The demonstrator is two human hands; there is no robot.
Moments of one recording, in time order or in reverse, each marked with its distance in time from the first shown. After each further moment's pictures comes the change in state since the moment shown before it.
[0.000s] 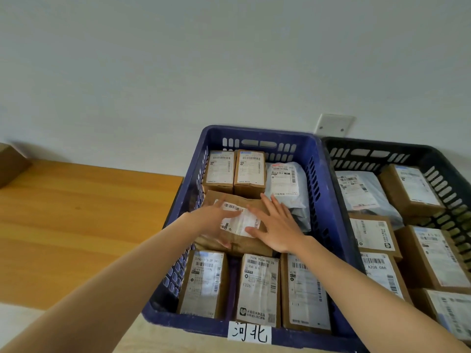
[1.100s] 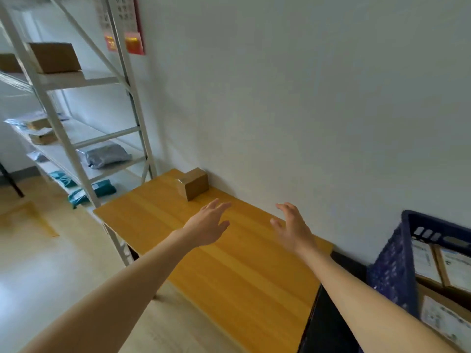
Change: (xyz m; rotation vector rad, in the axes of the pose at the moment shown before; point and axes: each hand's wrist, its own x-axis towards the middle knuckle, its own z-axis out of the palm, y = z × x) left_hand -0.311 -0.357 0.035 -0.369 0.672 -0.479; right_hand 0.149 -0.431 -0.021 0.344 0.319 -0.325
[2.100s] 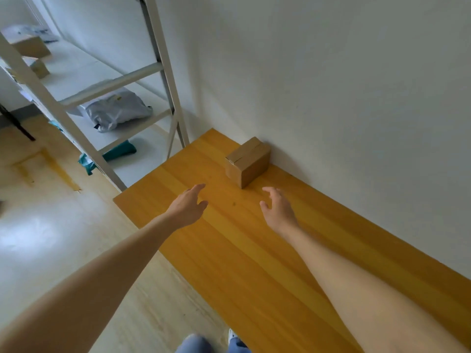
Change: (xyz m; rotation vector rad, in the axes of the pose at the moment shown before) left_hand 0.202 -0.377 -0.010 -0.222 -0.135 -0.391; right_hand 0.291 -0.127 0.297 0.139 -0.238 0.157
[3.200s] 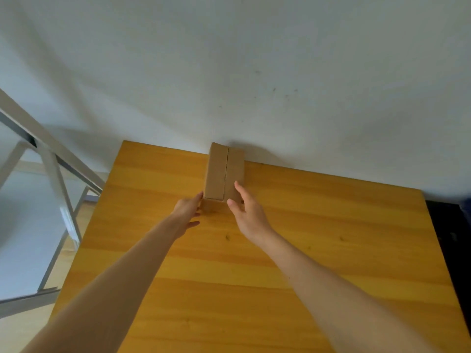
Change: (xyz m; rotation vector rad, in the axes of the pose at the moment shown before) left_hand 0.269 -0.010 0.045 -0.677 -0.589 -0.309; right_hand 0.132 -0.048 0.085 0.340 0.191 0.532
